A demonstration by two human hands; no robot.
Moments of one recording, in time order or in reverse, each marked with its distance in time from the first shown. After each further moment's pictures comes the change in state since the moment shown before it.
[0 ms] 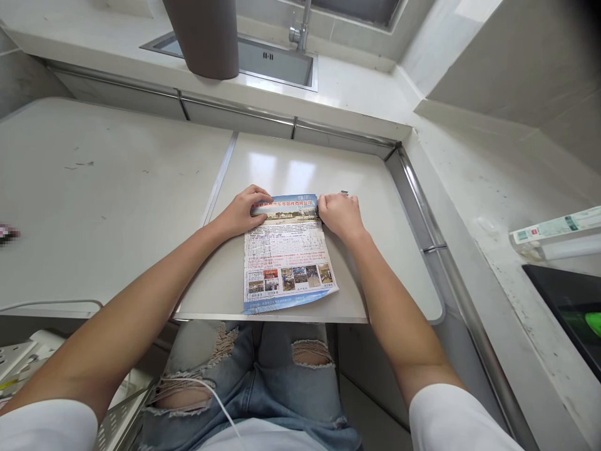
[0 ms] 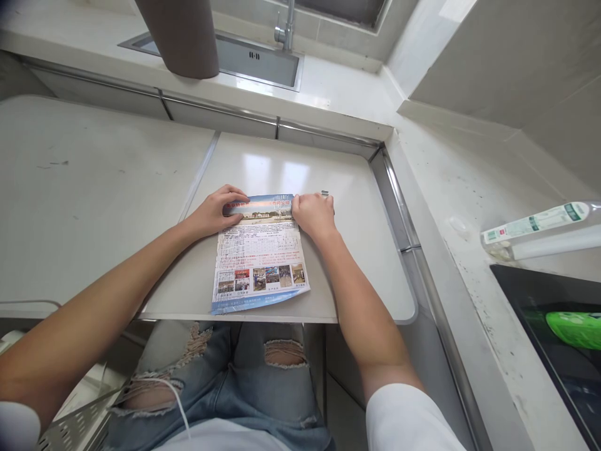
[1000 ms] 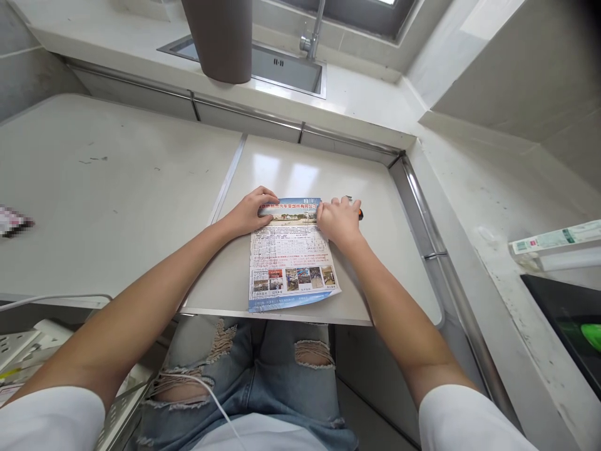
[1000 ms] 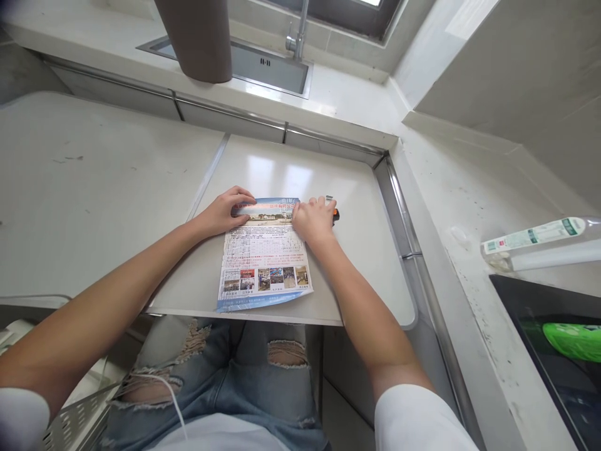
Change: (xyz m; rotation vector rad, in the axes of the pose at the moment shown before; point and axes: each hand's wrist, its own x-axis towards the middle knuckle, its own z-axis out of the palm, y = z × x) left_hand -0.001 -0.002 0.001 -0.017 0.007 0.035; right_hand -0.007 -0.015 0.010 -0.184 0.016 -0.023
